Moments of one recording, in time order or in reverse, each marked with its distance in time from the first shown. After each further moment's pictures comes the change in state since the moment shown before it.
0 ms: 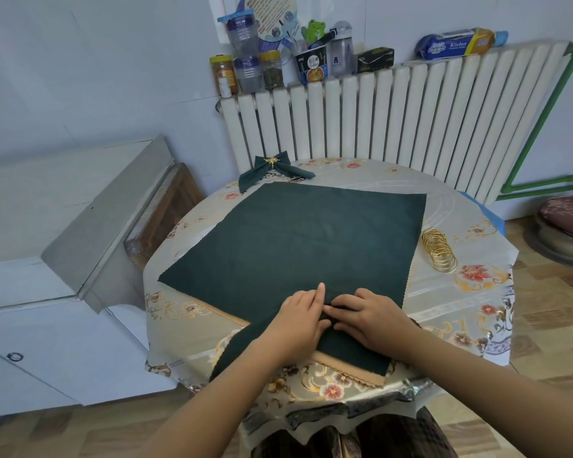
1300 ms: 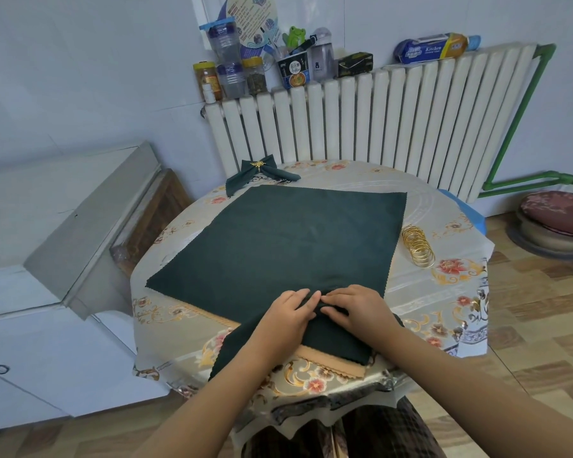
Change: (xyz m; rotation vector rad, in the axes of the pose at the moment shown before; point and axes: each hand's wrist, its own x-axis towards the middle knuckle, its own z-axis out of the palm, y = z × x) left_hand 0.005 -0.012 0.025 -0.029 0.413 0.263; right_hand 0.003 -0.007 -0.011 0.160 0.001 0.391
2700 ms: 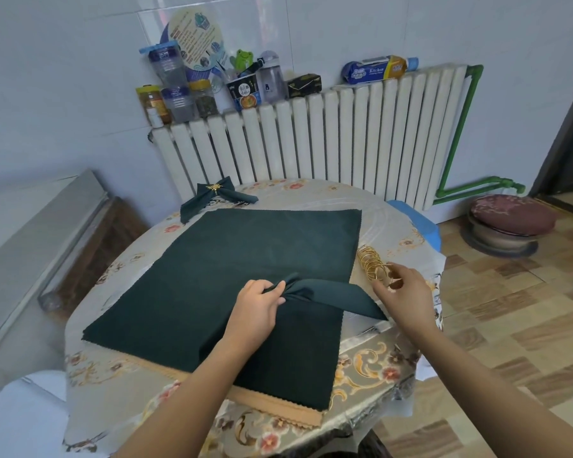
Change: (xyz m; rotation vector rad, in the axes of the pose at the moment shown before) left_hand 0.086 -0.007 0.001 -0.057 0.233 -0.152; right_hand -0.013 0.094 -0.080 0.212 0.297 0.880
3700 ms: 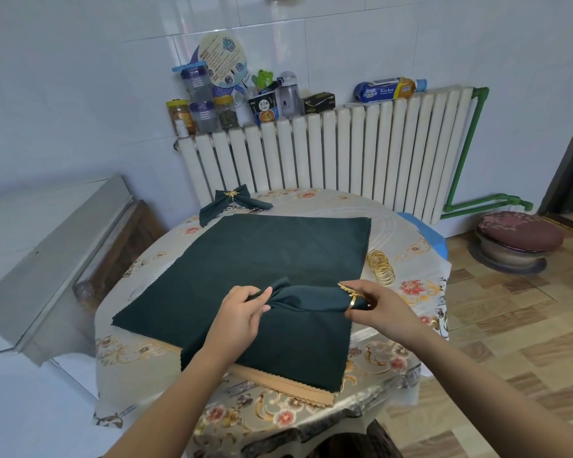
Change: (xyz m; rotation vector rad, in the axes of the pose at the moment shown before) left_hand -0.046 -0.016 -0.056 -0.034 0.045 0.042; right_hand -0.046 -0.048 -0.010 0.241 -0.588 -0.107
